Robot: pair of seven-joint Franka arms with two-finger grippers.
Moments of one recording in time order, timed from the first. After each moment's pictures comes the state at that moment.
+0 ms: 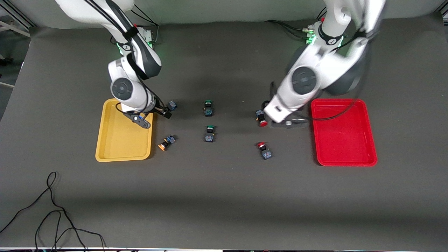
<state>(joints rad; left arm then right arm) -0.38 0.29 -0.24 -1.97 -0.05 2.12 -0.60 0.17 0.21 0.25 -2.35 0.08 2.32 1.00</state>
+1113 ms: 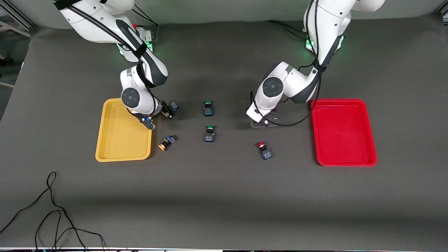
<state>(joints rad) -0.49 0.46 -0.21 -2.11 -0.04 2.49 -0.75 0.17 0.31 0.25 -2.37 0.18 2.45 1.04</state>
